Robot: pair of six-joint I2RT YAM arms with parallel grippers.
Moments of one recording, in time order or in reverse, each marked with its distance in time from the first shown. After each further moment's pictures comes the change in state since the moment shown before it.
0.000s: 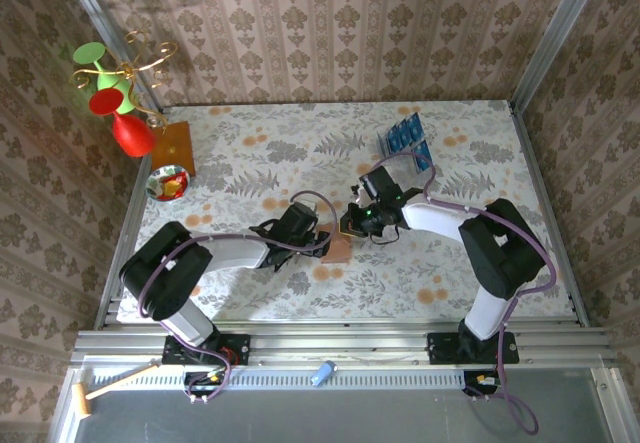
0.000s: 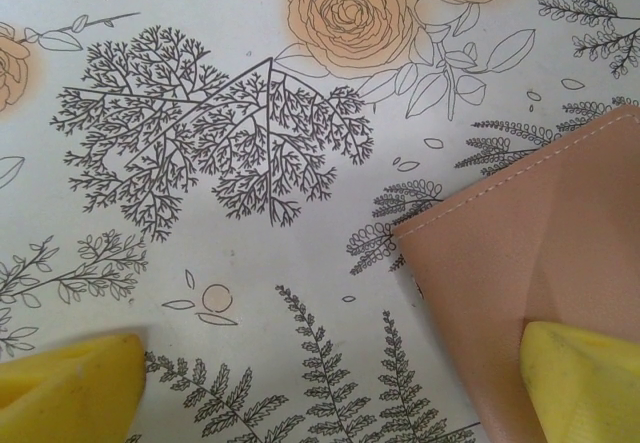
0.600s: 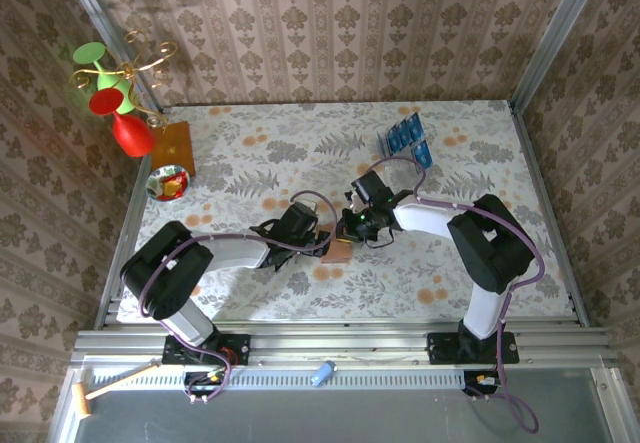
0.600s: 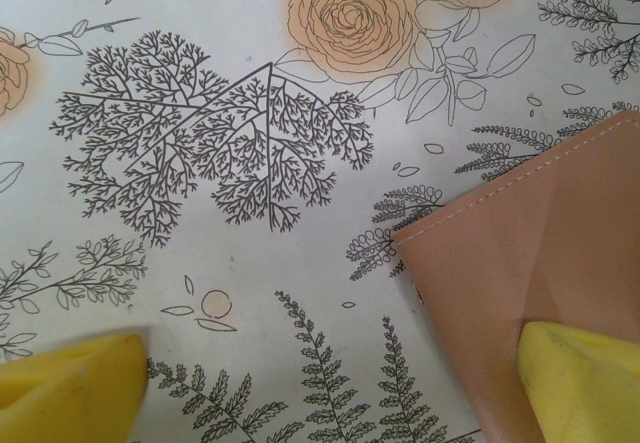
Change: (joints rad) left arm 0.000 0.005 0.000 0.008 -0.002 0.000; right arm 0.037 0.056 0.016 -0.005 0.000 0.000
